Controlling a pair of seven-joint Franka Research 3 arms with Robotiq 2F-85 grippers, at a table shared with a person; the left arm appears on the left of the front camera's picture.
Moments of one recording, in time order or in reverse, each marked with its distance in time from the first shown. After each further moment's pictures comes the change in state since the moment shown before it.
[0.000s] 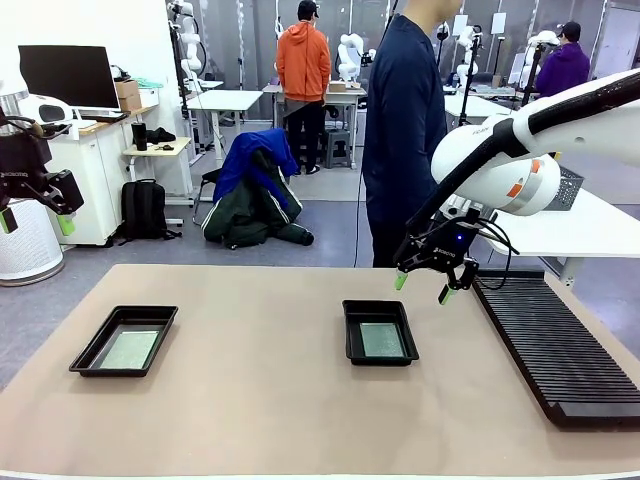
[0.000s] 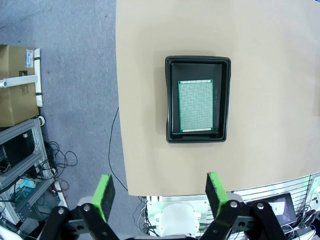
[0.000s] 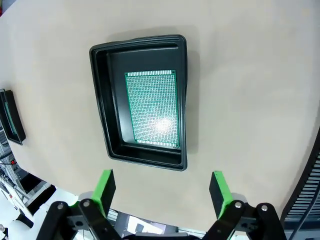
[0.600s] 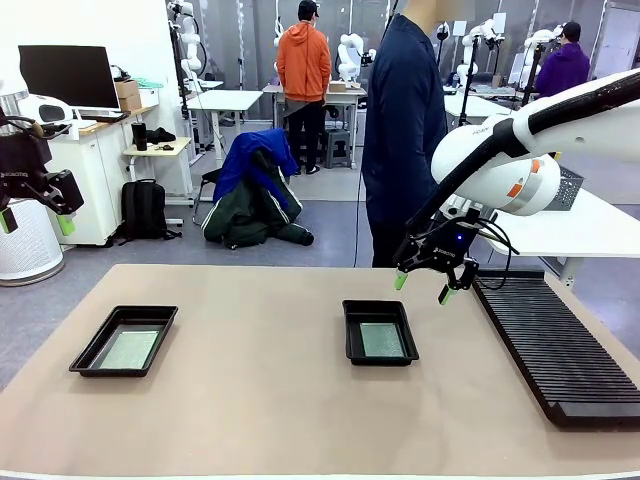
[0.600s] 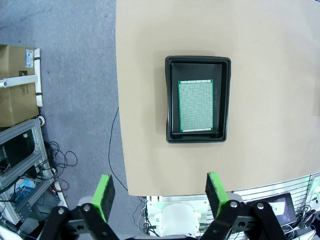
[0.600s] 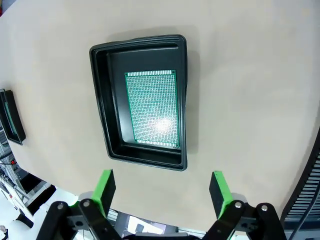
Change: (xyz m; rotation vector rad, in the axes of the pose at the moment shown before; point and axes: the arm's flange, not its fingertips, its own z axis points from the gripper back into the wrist) left arm 0.000 0.000 0.000 0.000 0.000 0.000; right arm 0.000 0.000 0.000 0.000 0.000 0.000
